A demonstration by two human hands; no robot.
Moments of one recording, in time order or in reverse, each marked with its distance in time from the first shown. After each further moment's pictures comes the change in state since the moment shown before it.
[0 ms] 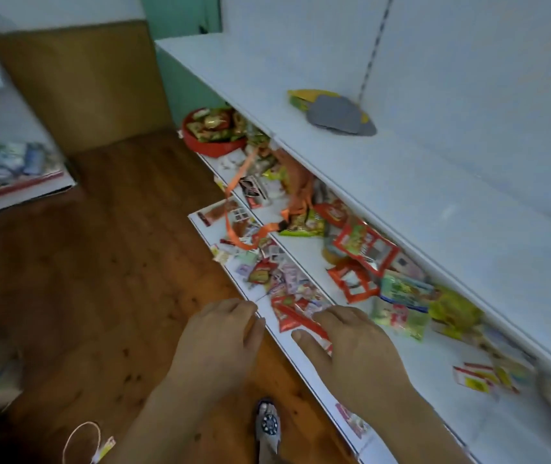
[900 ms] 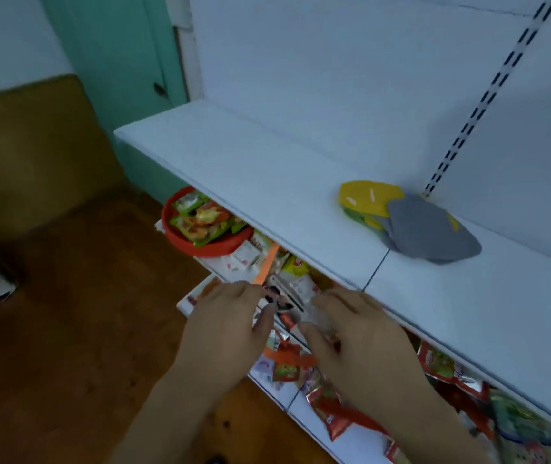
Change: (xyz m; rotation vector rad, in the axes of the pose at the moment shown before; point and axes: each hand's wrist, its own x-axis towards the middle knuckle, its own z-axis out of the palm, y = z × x) left_hand 0.389 -0.186 -0.128 -0.041 0.072 0.292; right_hand 0.379 -0.121 -0.053 0.127 0.285 0.153
